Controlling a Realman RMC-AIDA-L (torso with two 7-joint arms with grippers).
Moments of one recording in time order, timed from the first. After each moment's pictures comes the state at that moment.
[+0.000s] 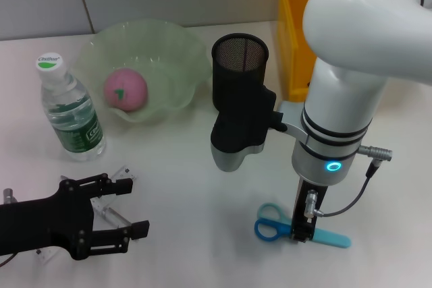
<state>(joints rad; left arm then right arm) -0.32 -2.06 0.91 0.75 1.89 1.67 -1.27 0.85 2.09 -1.88 -1.10 -2.54 -1.62 2.68</state>
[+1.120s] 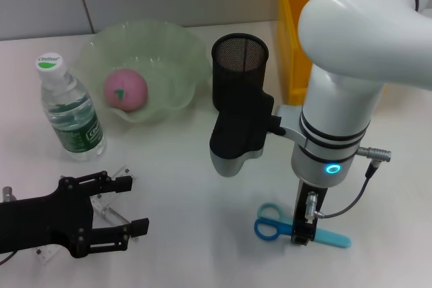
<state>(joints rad) -0.32 -2.06 0.91 0.75 1.88 1.68 -1.27 0.86 2.09 -1.91 -1.10 -2.54 -1.61 2.68</state>
